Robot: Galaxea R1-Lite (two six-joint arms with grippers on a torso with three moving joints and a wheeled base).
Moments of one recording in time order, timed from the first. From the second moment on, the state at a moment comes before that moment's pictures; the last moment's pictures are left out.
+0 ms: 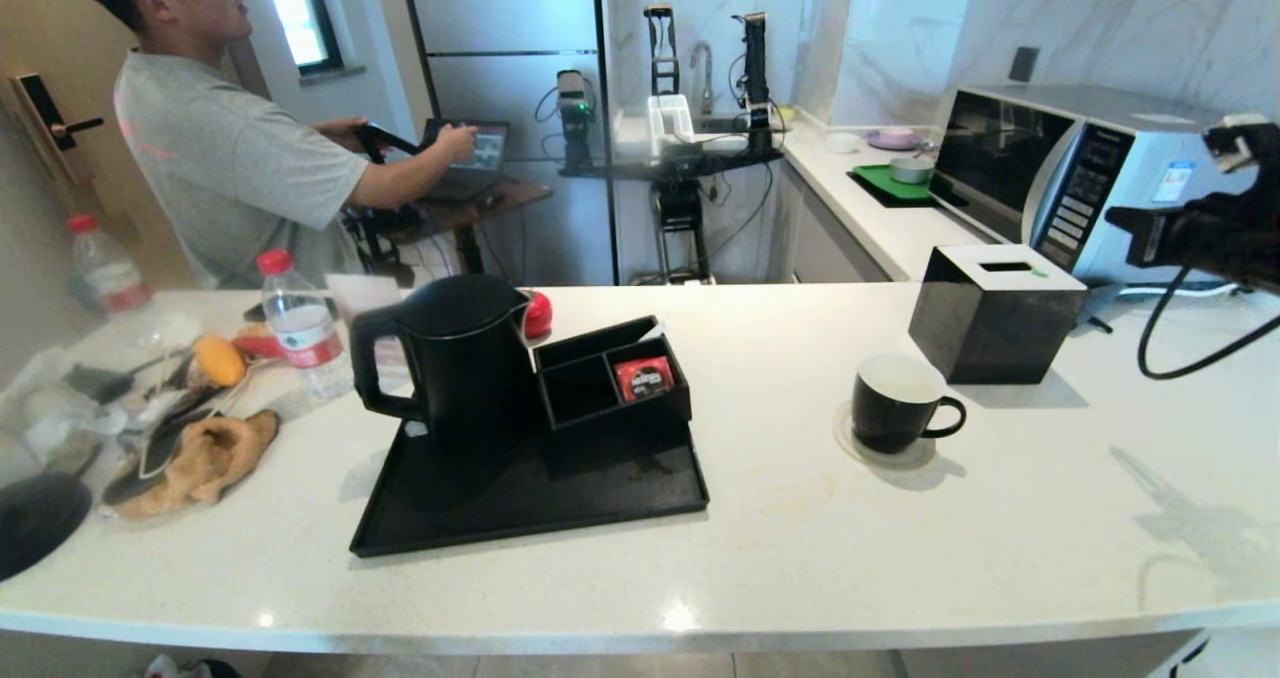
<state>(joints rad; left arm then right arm) 0.00 0.00 -0.05 0.13 -0.03 0.07 -0.34 1.91 -1.32 -0.53 0.41 -0.14</state>
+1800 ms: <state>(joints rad) 0.00 0.00 -0.05 0.13 -0.03 0.07 0.00 0.04 0.00 0.00 0.02 -0.13</state>
